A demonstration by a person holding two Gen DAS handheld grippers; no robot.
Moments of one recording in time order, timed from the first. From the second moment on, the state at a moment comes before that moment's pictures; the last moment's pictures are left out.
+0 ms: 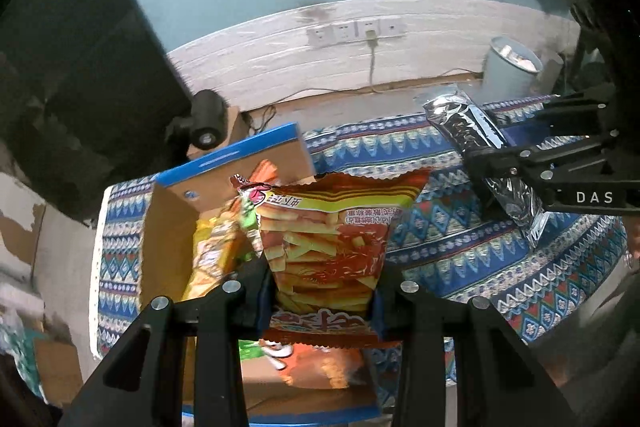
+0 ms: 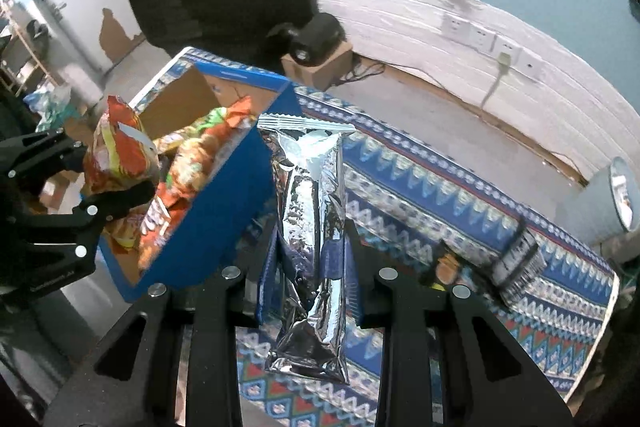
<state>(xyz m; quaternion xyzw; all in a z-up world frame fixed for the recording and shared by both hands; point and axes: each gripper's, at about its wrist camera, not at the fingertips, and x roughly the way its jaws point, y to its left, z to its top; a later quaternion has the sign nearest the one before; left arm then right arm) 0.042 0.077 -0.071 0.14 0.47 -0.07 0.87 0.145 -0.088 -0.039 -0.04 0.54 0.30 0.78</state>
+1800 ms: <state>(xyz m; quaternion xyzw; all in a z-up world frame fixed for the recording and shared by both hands) 0.054 0.183 -0.088 0.05 0.52 0.01 0.85 0.162 0.021 -0.044 -0.03 0.54 0.33 0.77</state>
